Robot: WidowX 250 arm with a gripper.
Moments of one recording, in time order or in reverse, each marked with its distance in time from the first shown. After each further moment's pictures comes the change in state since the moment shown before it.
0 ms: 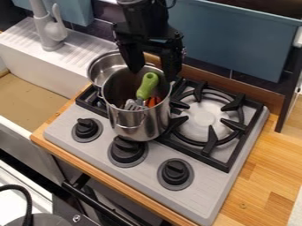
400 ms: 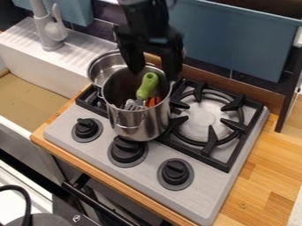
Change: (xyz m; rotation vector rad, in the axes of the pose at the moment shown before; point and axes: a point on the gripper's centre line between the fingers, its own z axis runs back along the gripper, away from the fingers) arm 0.004 0.009 0.003 -0.023 0.026 0.050
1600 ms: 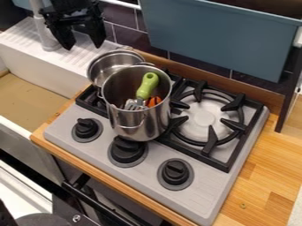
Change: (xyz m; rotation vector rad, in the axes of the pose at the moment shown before) arm 0.024 0.132 0.002 0.003 -0.039 0.231
